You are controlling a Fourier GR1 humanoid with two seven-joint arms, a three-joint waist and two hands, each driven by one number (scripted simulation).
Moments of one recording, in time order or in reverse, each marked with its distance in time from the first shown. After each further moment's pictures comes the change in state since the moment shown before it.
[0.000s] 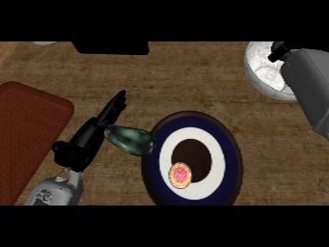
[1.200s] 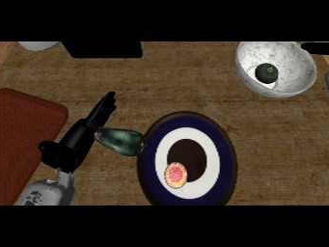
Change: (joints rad) left arm 0.030 0.016 0.061 0.009 0.010 -0.033 -0.015; right arm 0.215 -0.095 -0.305 -0.232 -0.320 -0.350 -0.359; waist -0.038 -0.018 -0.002
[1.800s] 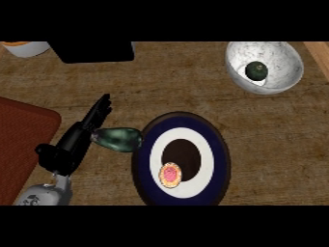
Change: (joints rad) left arm 0.030 -0.004 0.019 -0.003 -0.015 0.011 -0.008; right arm 0.516 0.016 -0.078 -0.575 -0.227 0.048 -0.089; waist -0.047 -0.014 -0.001
